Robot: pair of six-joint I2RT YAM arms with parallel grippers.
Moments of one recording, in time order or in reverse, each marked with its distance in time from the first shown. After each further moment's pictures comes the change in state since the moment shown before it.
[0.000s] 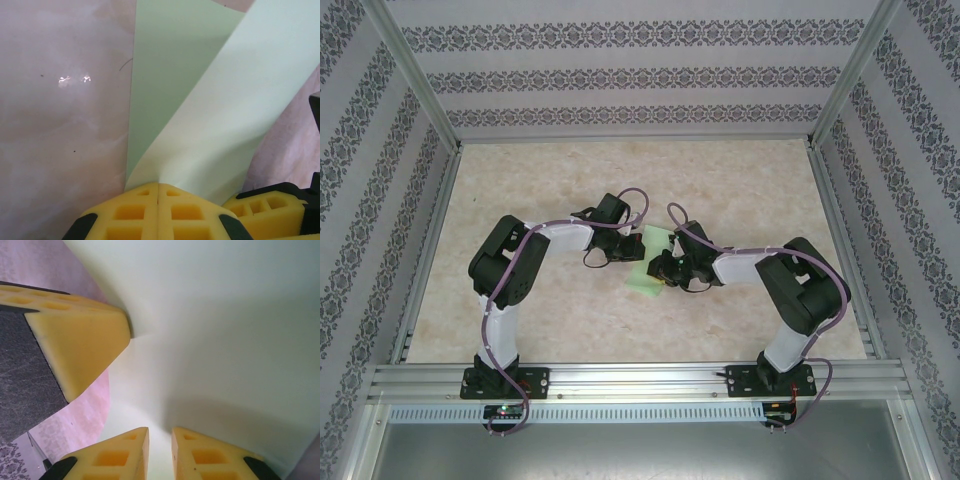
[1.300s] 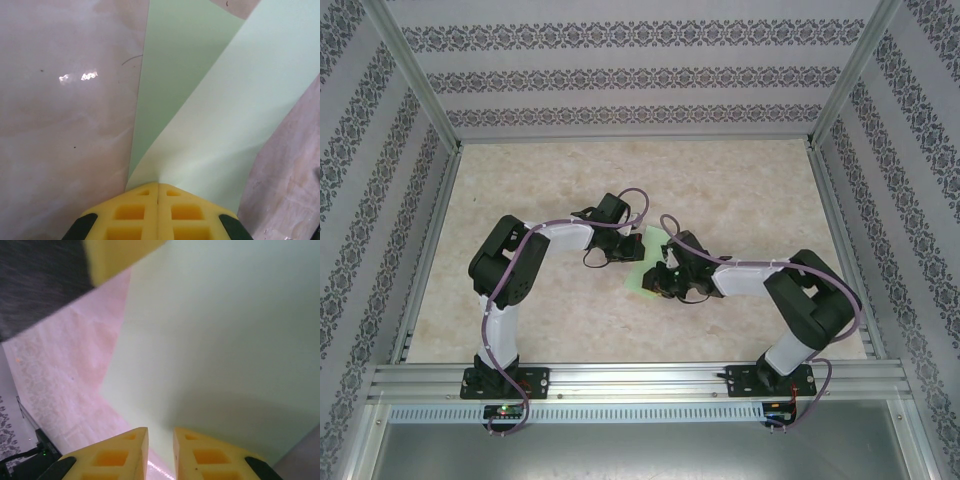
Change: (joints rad) left arm 0.000 0.000 0.006 -0.018 0.000 0.004; right arm 0.096 -0.077 -0.053 -0.032 0.009 0.004
